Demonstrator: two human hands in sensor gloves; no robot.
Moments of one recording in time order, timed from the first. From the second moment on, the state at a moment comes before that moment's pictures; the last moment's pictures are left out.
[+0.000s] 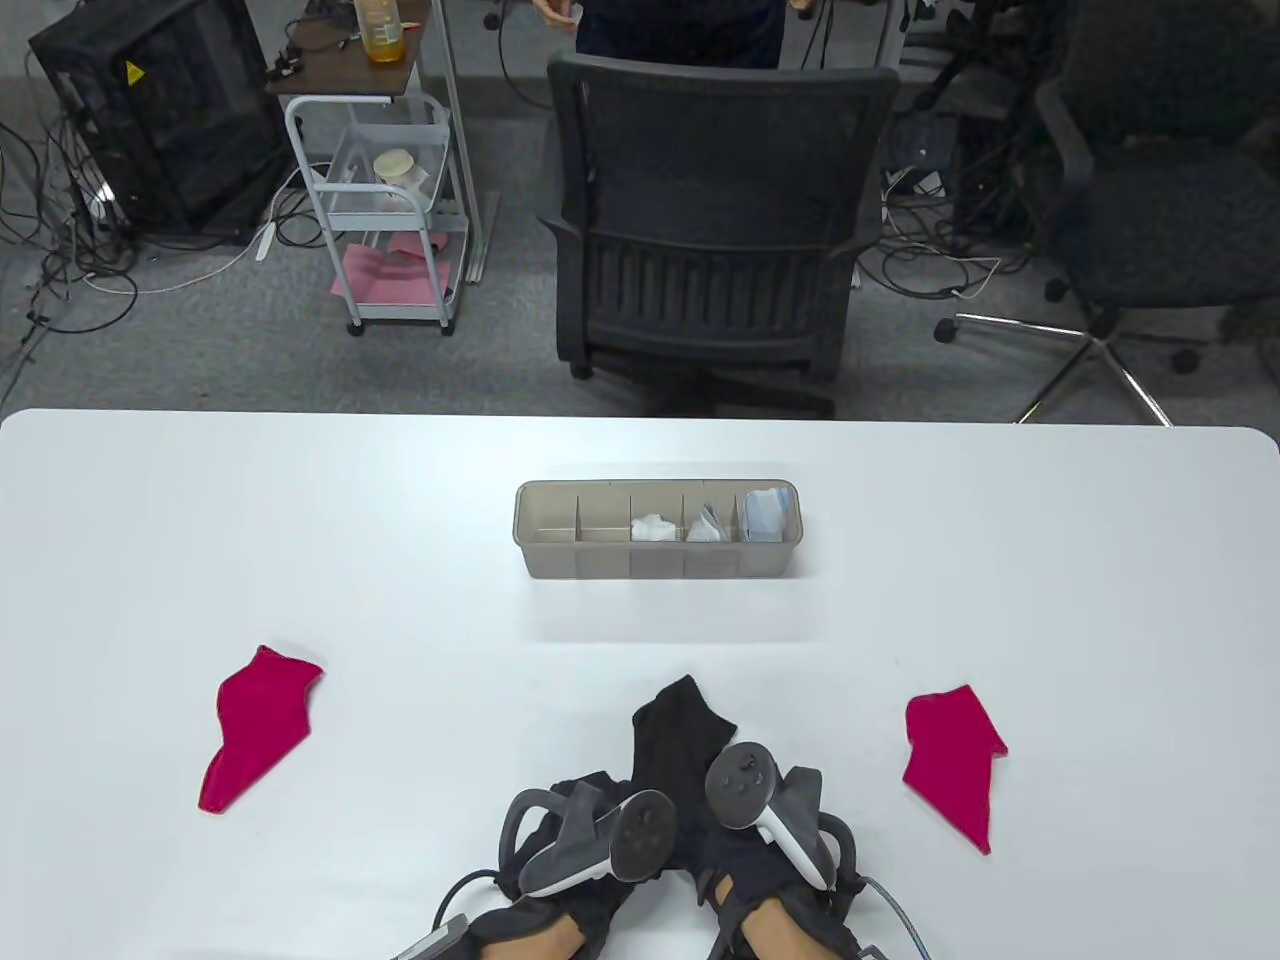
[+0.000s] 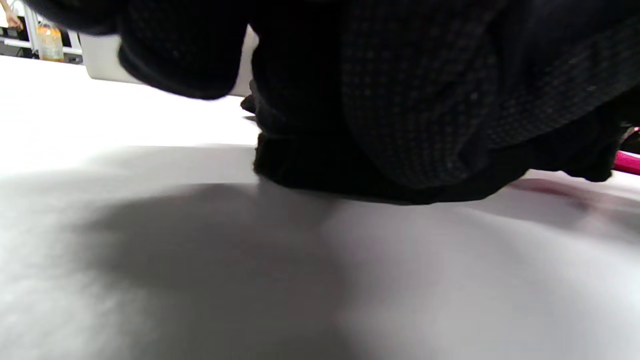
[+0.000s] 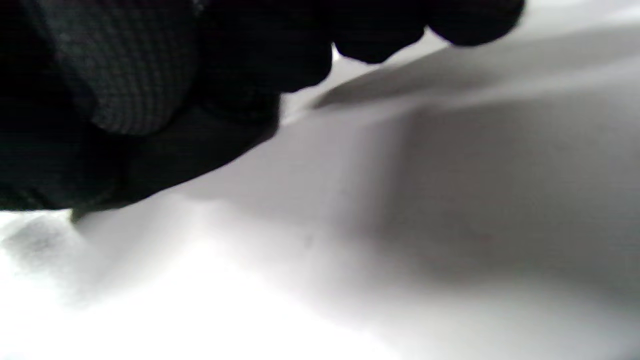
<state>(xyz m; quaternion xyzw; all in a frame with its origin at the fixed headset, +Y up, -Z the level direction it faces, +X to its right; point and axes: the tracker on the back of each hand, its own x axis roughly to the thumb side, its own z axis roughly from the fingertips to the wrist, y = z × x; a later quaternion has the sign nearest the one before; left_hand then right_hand) -0.067 -0.779 -0.246 -0.09 -0.21 0.06 0.97 0.084 -0.793 -0.246 -0.04 0.18 0.96 0.19</state>
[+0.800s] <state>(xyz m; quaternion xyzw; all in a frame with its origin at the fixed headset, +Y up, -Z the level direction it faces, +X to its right) -0.066 -0.769 -0.243 -0.12 -0.16 0.08 0.98 0.078 -0.789 -0.256 0.00 0.11 0.98 0.15</state>
